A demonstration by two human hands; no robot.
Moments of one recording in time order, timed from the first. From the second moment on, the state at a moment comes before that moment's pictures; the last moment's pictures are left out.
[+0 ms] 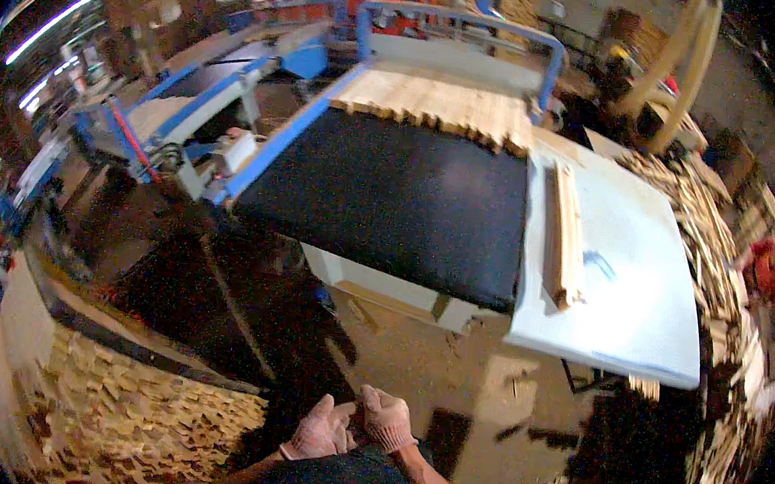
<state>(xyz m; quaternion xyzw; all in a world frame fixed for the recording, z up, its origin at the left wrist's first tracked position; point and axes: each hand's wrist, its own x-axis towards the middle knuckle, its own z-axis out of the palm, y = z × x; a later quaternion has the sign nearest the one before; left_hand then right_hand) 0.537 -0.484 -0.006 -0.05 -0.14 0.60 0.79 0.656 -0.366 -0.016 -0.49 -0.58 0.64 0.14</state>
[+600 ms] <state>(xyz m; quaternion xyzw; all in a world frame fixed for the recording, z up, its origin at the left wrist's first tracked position) 0.509 -0.510 0.021 0.10 0.16 0.64 0.74 0.634 -0.373 -0.046 -0.40 -0.61 0.64 0.23</state>
